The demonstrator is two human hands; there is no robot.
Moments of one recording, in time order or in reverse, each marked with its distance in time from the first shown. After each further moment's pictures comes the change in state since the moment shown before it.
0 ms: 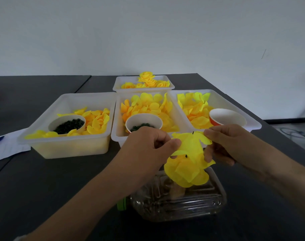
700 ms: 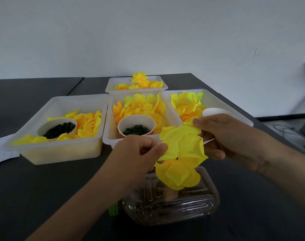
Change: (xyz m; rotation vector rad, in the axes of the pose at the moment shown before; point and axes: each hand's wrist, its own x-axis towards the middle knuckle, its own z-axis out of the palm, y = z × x) left_hand -0.001 -0.009 0.005 -0.055 0.002 -0.057; right_hand 0.008 -0.011 -0.005 0.174 -0.012 0.038
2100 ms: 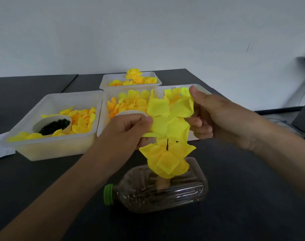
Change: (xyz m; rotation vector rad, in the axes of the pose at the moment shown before) left_hand -0.003 0.036 -0.006 -0.373 0.036 -0.054; right_hand -0.008 -0.021 -0.011 0.156 -0.249 -0.152
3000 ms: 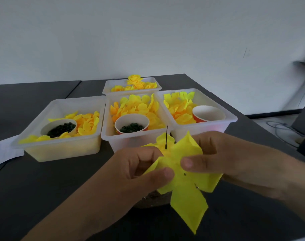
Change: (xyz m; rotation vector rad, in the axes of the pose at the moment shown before) left_hand -0.061 0.004 -0.006 0.016 -0.413 0.021; right_hand -0.065 0.003 0.034 0.020 -0.359 0.056
